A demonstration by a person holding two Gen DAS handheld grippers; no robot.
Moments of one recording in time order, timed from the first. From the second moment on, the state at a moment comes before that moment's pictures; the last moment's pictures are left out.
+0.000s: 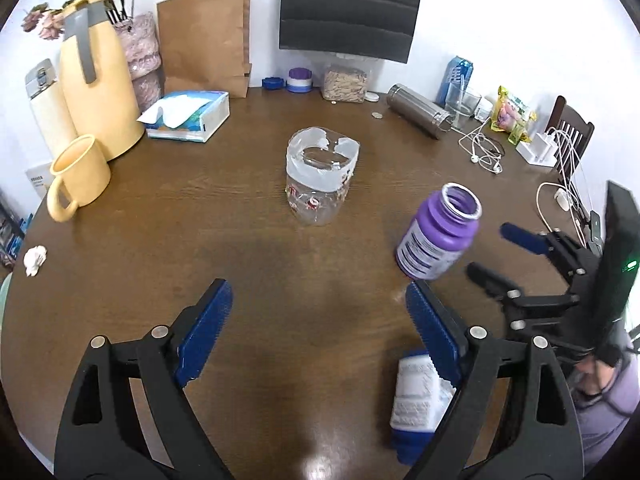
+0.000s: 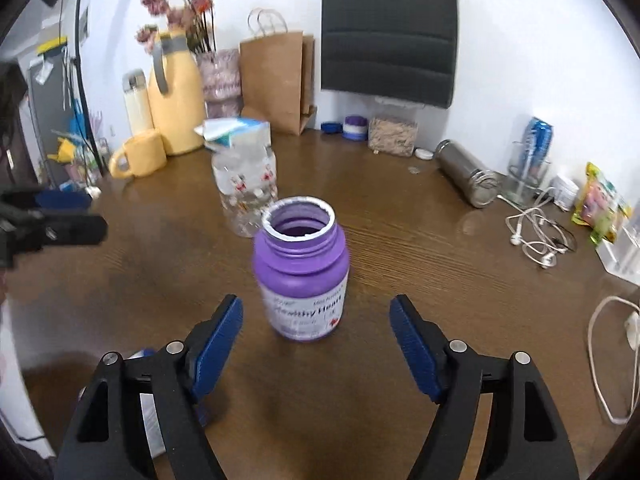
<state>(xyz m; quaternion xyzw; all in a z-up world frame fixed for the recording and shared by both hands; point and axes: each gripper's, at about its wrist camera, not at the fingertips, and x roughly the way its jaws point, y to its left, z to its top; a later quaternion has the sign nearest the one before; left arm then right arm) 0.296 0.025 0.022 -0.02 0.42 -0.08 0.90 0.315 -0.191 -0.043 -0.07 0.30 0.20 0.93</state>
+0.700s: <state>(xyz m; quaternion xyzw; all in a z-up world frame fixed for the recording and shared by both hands) 0.000 0.004 0.006 -0.04 0.26 0.01 0.97 0.020 -0.203 -0.062 0.02 0.19 0.21 0.96</state>
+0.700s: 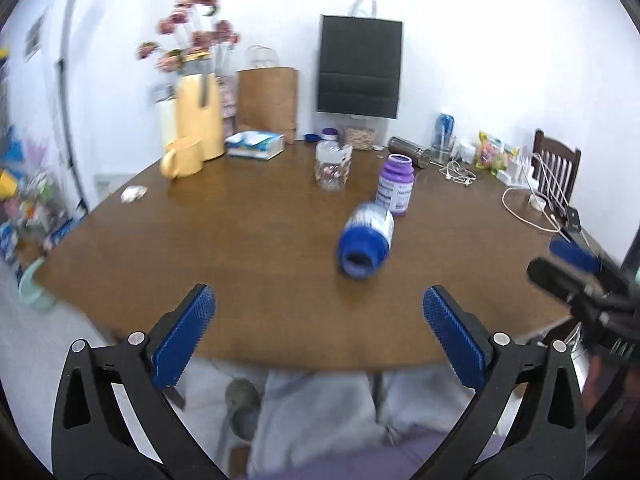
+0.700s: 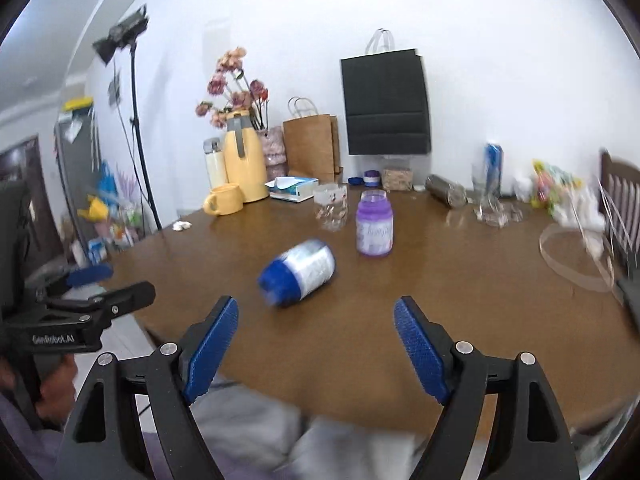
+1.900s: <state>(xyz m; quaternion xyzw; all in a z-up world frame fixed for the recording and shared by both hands) -0.013 -0.009 -0.003 0.00 0.25 0.00 0.97 0.014 -0.197 -0.087 0.03 0.22 0.19 0.96</state>
